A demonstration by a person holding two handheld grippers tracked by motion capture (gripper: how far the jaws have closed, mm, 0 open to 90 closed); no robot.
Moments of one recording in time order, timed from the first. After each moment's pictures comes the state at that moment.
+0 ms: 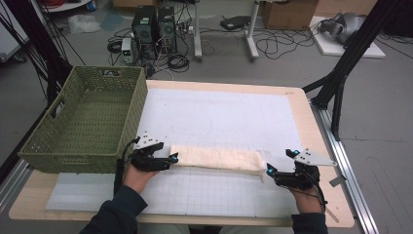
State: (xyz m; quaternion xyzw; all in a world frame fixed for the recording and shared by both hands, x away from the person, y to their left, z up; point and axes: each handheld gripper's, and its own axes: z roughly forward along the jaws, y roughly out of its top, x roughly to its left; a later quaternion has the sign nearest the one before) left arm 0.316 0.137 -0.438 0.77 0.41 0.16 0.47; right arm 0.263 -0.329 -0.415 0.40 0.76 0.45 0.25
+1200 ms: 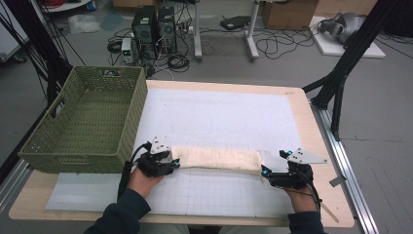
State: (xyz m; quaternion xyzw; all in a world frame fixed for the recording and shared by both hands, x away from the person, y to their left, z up) left arm 0.309 0.118 -0.447 0.81 0.40 0.17 0.39; right arm 0.269 -0.317 -0.421 0.40 0.77 0.44 0.23
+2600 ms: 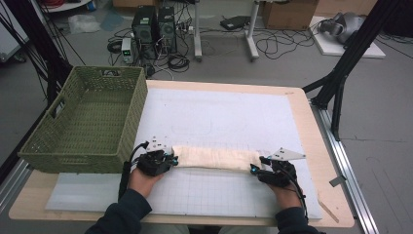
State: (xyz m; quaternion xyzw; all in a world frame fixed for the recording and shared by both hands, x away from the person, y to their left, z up) left arm 0.309 0.121 -0.446 0.80 0.41 0.13 0.43; right arm 0.285 -0.286 -0.446 0.41 0.80 0.41 0.17
